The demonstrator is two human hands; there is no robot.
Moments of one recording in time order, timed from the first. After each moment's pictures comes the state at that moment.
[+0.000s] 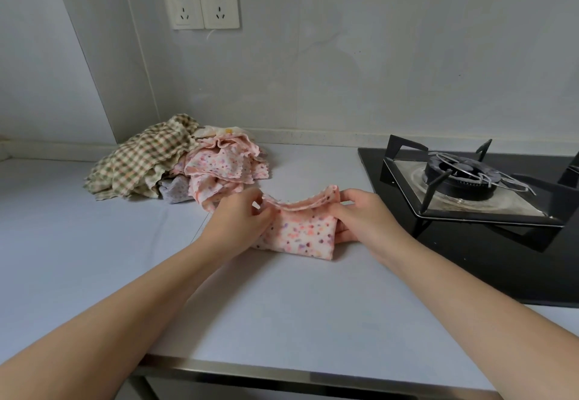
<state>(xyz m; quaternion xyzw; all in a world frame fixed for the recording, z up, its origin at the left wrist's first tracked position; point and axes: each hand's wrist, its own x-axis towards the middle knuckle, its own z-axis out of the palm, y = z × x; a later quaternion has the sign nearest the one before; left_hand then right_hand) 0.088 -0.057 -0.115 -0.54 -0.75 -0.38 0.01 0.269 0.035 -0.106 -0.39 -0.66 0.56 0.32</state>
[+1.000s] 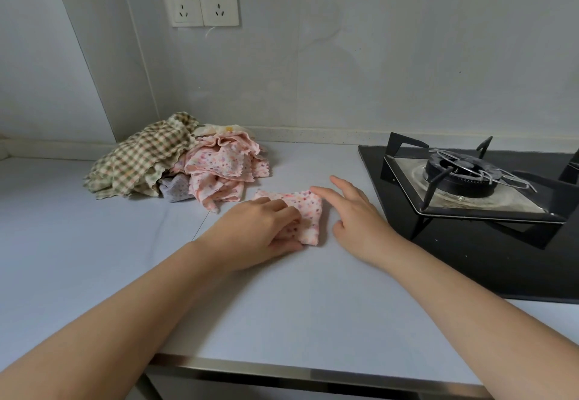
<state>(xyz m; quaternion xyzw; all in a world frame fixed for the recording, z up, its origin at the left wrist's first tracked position) 0.086 -0.060 -0.119 -0.78 -0.58 -0.11 0.19 0.270 0.040 -0.115 -0.34 -0.91 0.15 0.18</state>
